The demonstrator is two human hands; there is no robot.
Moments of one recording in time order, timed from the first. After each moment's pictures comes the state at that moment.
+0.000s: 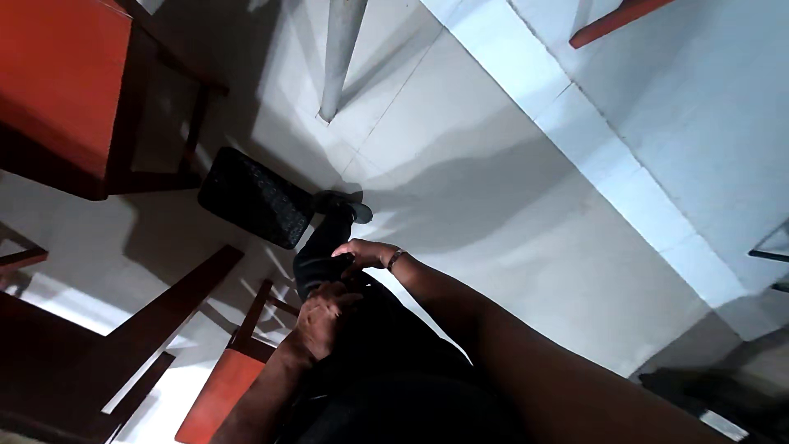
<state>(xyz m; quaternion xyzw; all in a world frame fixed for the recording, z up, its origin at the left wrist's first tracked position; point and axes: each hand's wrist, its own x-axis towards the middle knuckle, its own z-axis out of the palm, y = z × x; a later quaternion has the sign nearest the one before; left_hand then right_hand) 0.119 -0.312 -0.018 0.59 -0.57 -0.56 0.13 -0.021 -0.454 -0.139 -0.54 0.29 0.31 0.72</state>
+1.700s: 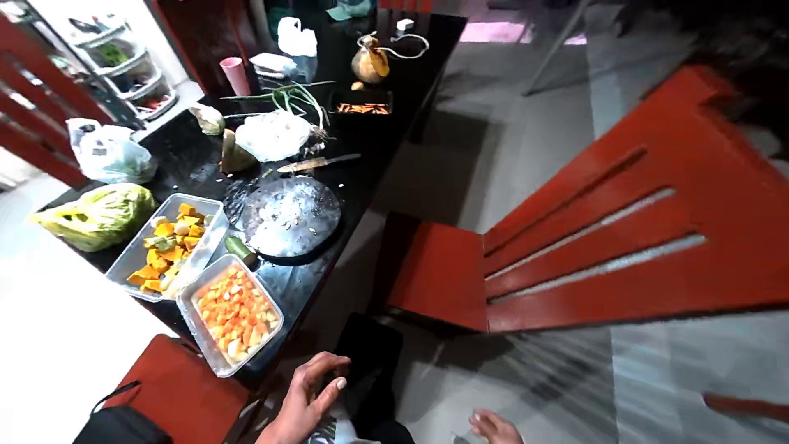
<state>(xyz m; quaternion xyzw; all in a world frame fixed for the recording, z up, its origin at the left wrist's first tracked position) 0.331 -0.206 0.093 0.78 -0.07 0.02 0.62 0.325 -0.613 -0.040 -0.78 0.27 0.30 0.48</state>
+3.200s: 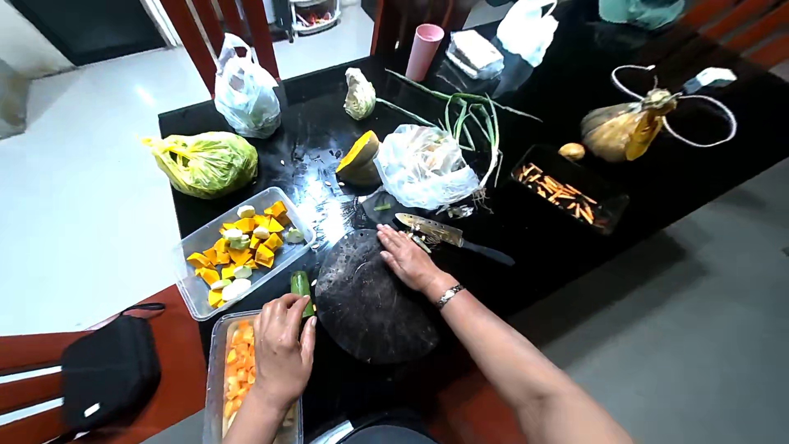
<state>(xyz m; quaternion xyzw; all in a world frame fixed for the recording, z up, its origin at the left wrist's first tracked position) 0.506 -0.065 0.129 0.89 0.33 0.26 0.16 0.820 -0.129 0.058 -0.74 -0.62 0.17 0.19</state>
